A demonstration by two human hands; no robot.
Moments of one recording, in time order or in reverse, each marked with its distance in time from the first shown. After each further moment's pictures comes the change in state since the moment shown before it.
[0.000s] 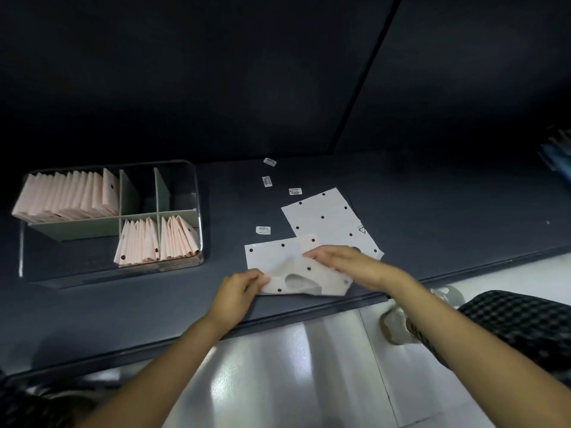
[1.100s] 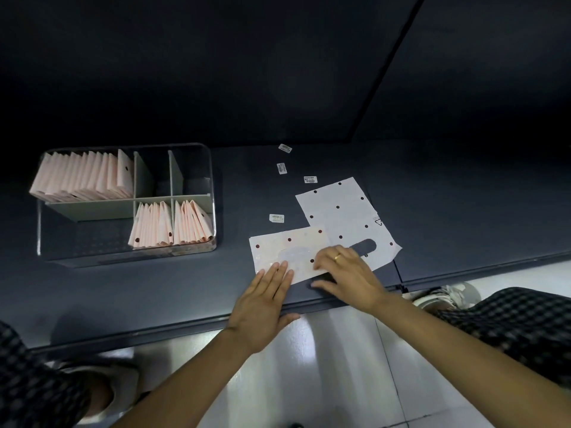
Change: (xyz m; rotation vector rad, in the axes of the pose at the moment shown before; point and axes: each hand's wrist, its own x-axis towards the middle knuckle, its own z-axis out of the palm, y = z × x) left_hand -0.031 -0.009 0.034 0.912 -0.146 0.274; right_hand 0.020 0.047 0.042 -1.036 0.513 -0.561
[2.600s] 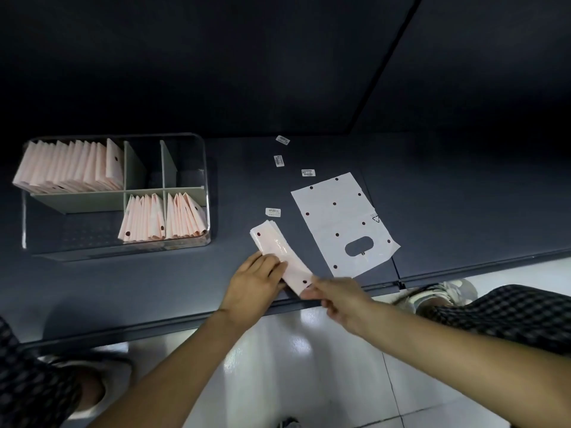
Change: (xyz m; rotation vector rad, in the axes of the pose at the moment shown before) left_hand 0.023 -0.013 -0.007 -0.064 0.470 0.095; right_hand 0.002 -0.056 -0.015 1.210 -0.310 1.395
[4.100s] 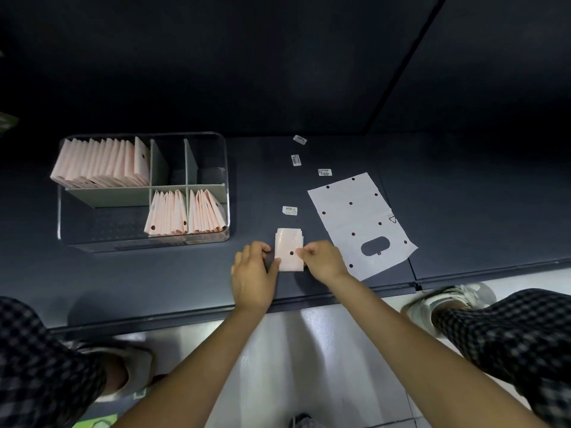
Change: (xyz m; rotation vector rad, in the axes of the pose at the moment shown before) left_hand 0.000 -0.002 -0.008 -0.401 0.034 -0.833; right_hand 0.051 -0.034 0.042 -0.758 0.179 -0.482
